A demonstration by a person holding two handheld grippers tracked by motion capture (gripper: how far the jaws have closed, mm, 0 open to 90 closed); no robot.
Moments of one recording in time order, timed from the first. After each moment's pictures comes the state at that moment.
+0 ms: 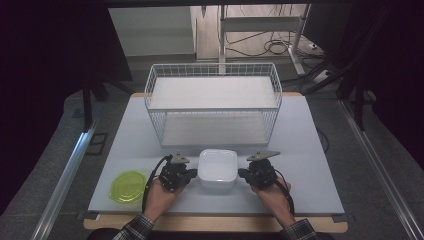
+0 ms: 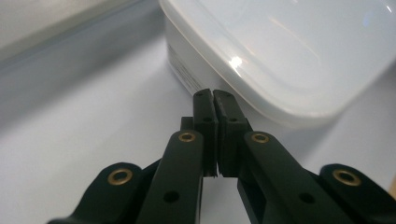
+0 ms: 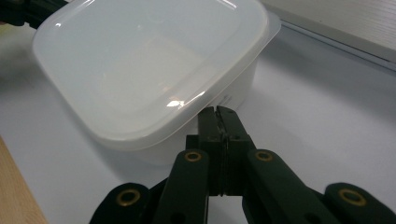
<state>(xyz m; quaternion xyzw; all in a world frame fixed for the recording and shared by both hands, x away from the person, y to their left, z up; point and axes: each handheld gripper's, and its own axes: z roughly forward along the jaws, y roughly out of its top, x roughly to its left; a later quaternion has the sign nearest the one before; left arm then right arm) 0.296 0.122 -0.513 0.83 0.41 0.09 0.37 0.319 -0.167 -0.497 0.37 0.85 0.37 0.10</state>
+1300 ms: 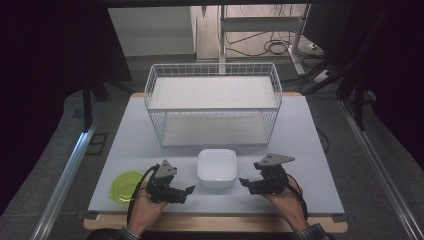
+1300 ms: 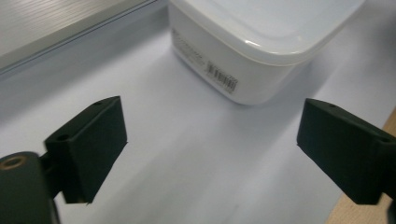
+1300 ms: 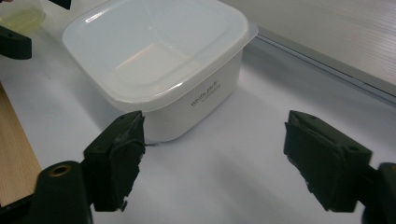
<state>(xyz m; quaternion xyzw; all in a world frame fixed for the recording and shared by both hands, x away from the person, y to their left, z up) 0.266 0.149 -0.516 0.82 0.38 0.12 0.41 0.307 -0.197 -0.491 0.33 0.84 0.41 0.12</state>
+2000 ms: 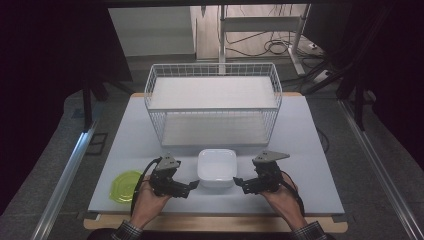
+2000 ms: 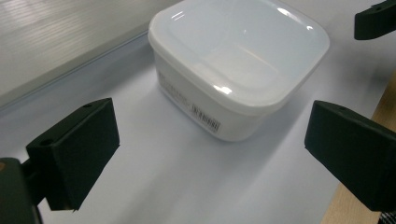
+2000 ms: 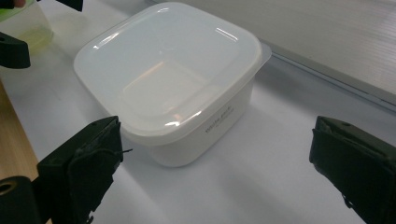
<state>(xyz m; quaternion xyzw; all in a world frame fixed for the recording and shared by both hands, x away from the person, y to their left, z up) 0.282 0.141 -0.495 0.82 0.36 0.11 0.44 0.311 -0.179 -0.485 0.34 0.83 0.42 0.11</state>
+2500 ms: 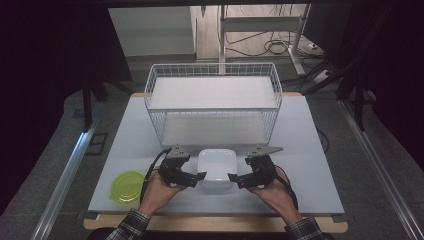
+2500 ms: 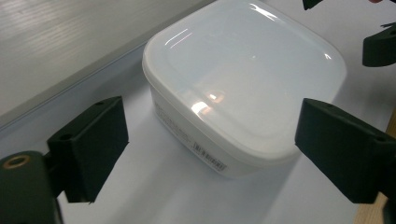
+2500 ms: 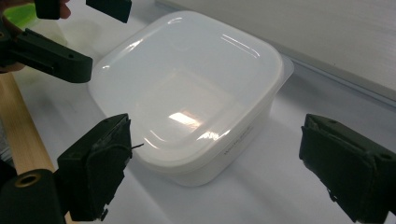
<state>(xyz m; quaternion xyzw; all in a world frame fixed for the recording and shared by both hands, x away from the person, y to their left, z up) 0.313 0.124 -0.495 0.82 0.37 0.09 0.43 0.324 -0.165 -0.479 0.35 0.84 0.41 0.08</state>
